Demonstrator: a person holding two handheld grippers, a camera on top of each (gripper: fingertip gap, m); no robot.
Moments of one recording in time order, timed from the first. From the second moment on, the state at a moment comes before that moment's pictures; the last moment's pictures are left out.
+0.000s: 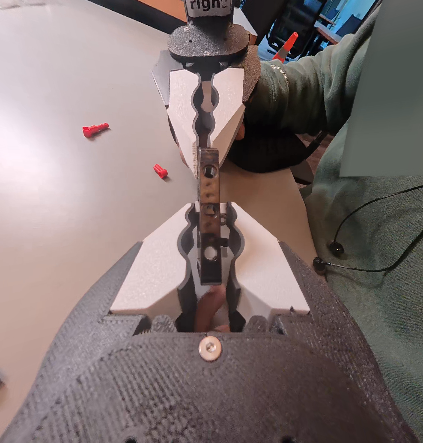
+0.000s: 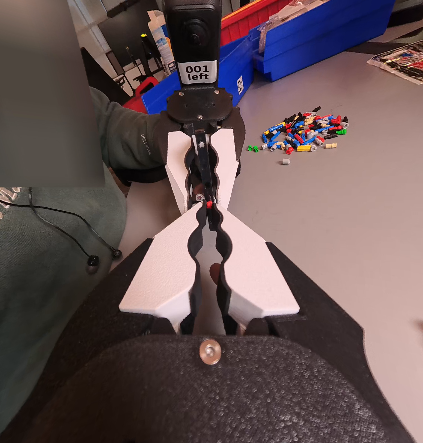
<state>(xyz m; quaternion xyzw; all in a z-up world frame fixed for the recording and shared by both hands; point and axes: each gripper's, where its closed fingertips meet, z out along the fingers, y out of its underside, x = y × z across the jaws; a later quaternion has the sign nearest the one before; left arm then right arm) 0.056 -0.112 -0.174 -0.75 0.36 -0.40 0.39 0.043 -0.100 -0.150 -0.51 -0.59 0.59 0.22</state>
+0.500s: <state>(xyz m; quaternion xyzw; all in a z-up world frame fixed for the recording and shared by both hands) 0.053 -0.111 -0.169 -0.74 0.36 -0.40 0.40 0.038 -0.100 -0.151 -0.52 -0.58 0.59 0.20</state>
